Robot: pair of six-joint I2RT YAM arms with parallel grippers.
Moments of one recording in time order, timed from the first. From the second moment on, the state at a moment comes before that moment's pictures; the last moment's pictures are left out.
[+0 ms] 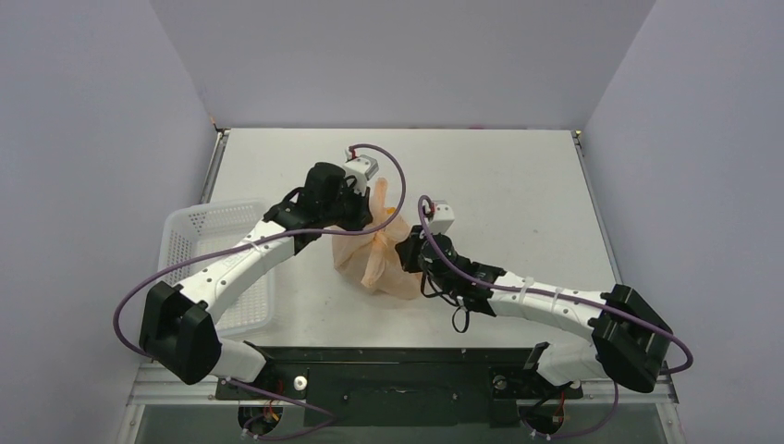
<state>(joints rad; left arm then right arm) -0.57 1.41 1.14 -0.36 0.15 -0.14 0.95 1.32 0.72 0.19 0.37 0.63</state>
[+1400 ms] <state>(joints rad) -0.52 1.37 1.12 -0.34 0.11 -0.15 1.04 1.24 0.85 0.06 0.46 0.39</state>
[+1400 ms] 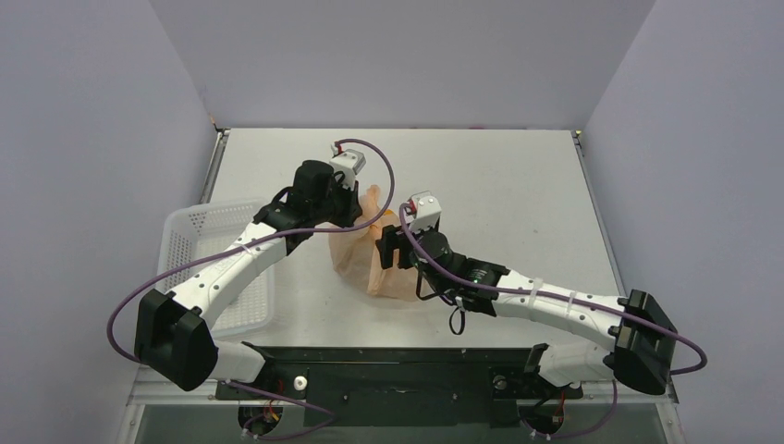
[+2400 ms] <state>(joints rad) -0.51 1.36 1.12 -0.34 0.09 -0.15 1.06 1.35 0.80 0.05 0.66 0.42</state>
